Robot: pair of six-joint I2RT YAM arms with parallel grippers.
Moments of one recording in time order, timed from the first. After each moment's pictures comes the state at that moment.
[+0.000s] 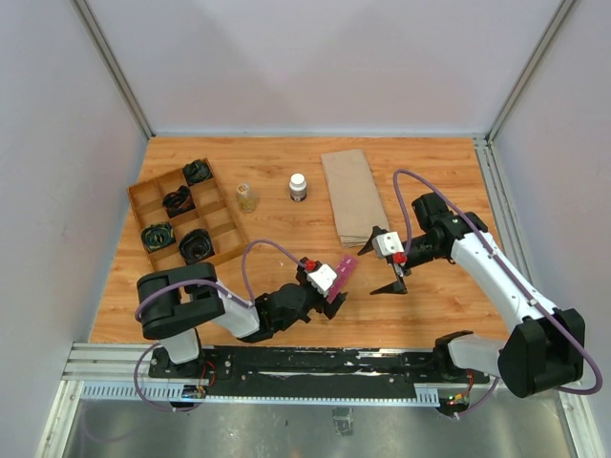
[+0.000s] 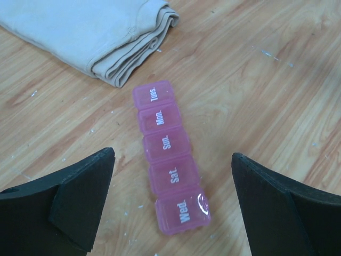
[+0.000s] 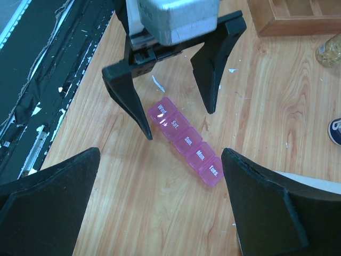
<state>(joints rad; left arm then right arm) -1.22 1.68 0.37 1.10 -0.42 -0.02 0.29 1.22 0.95 -1.08 -1.11 -1.57</state>
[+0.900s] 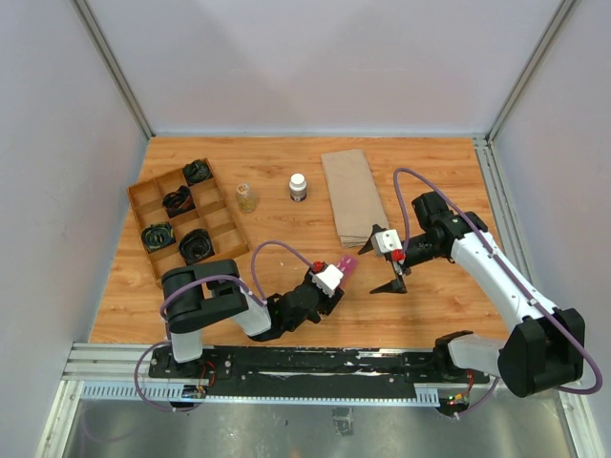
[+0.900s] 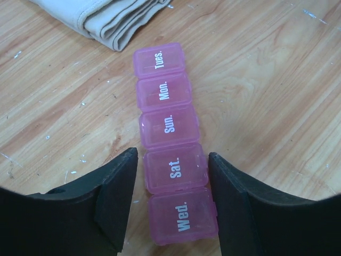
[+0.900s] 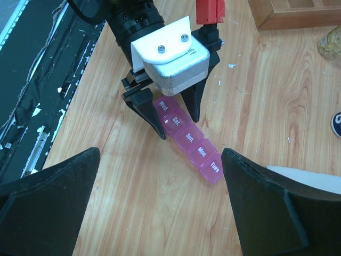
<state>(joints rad) -1.22 1.84 0.45 1.05 -0.49 -0.08 0.29 1.22 0.96 -1.06 -1.10 -1.52</state>
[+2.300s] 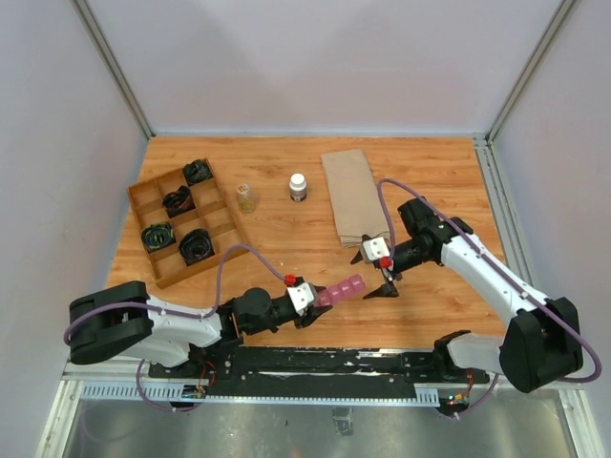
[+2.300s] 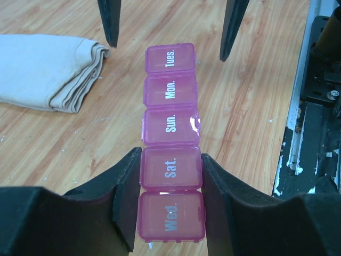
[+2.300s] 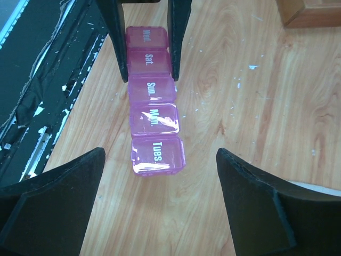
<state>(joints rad) -1.22 1.28 0.20 0.96 -0.09 0.08 0.38 1.24 0.89 -0.94 -1.07 -1.46</state>
